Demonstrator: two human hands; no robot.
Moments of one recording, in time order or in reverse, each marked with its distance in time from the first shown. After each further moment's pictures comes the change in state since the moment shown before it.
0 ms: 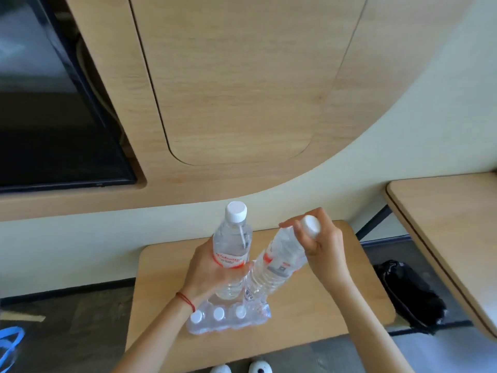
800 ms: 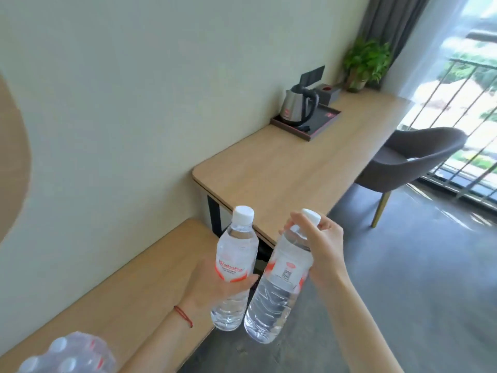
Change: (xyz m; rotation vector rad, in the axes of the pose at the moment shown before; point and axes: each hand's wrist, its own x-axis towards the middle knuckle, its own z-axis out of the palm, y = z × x) left_hand -0.071 0.144 0.422 0.128 -0.635 0.280; right_hand -0.158 0.128 -0.399 0.506 0.843 0.578
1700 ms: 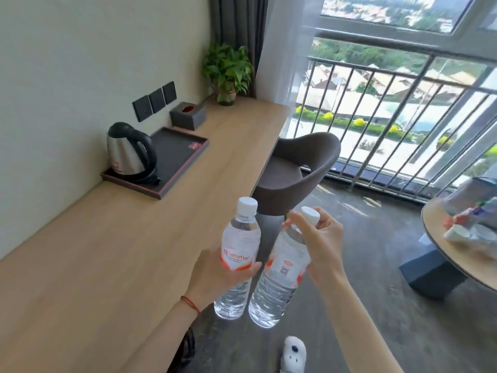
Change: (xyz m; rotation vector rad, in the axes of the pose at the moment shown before) left_hand 0.399 0.200 0.410 0.168 -0.310 0.291; right_hand 0.406 -0.099 -0.345 -0.115 0.453 -0.160
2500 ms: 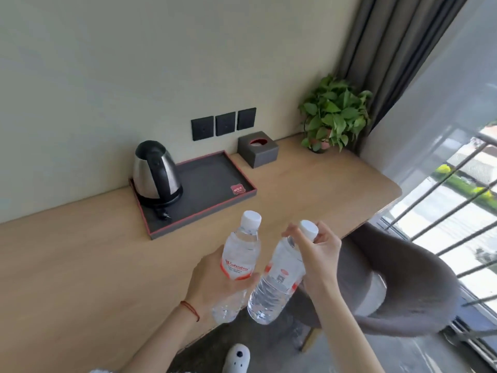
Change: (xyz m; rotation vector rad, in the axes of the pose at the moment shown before) left_hand 0.335 -0.009 0.048 -0.065 0.506 -0.428; right_hand 0.417 0.028 0.139 -0.007 -0.571 -0.007
